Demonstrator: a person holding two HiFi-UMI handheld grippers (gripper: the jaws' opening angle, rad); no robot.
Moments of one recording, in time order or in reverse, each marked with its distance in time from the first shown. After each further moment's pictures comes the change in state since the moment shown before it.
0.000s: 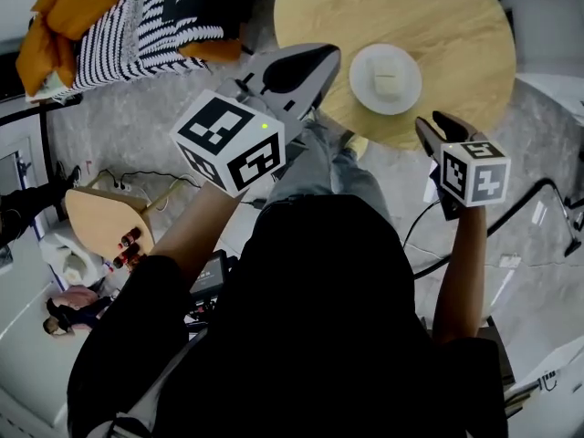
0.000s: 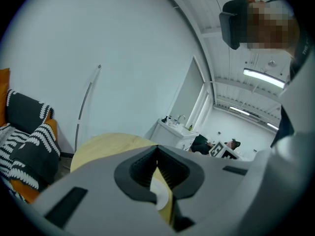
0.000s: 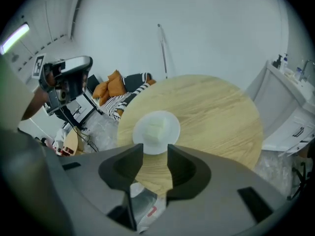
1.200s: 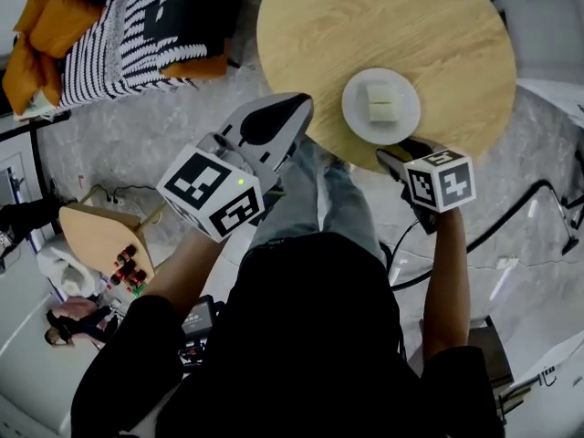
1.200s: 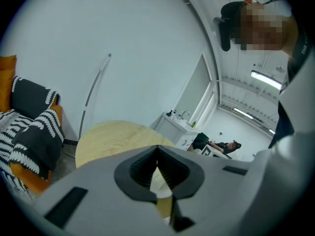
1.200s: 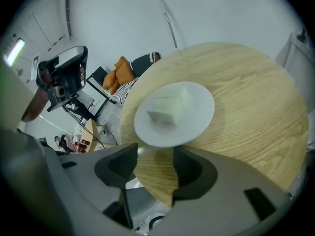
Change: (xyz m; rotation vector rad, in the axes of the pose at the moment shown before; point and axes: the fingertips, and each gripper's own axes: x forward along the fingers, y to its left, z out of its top) left arm 0.009 0.031 -0.041 -0.084 0.063 0.023; right arm 0.069 0.015 -0.035 0.026 0.200 0.182
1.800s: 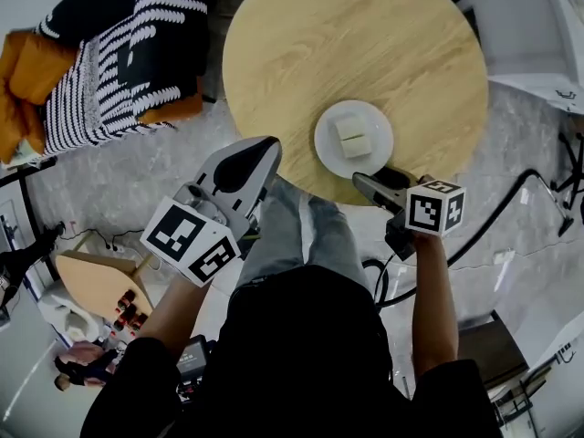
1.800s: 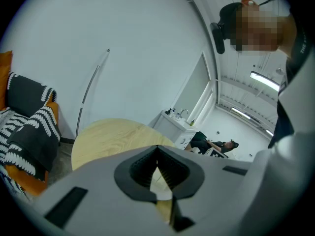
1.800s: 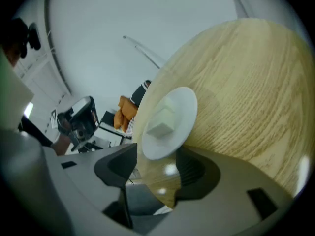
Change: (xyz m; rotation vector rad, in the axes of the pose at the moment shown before) left arm 0.004 0.011 0.000 -0.016 0.037 -0.020; right arm -0.007 0.007 0.020 0.392 -0.311 0.266
